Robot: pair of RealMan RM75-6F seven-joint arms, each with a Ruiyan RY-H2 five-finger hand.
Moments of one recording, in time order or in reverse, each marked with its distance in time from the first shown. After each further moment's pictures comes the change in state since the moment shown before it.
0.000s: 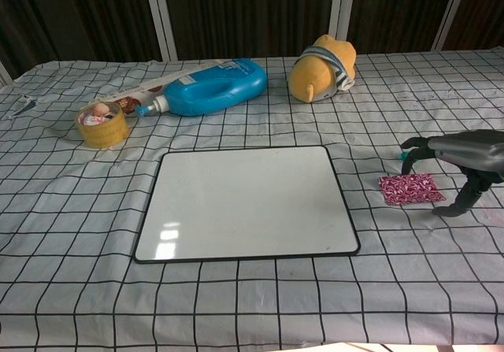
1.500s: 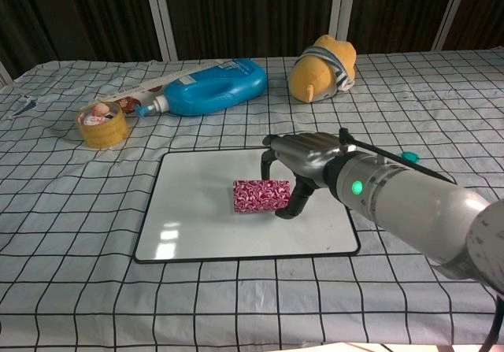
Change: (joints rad) left arm 0.025 0.017 -0.004 0.027 0.002 0.035 -0.054; right arm 0.259 -0.418 0.144 -0.003 0.255 0.194 -0.324
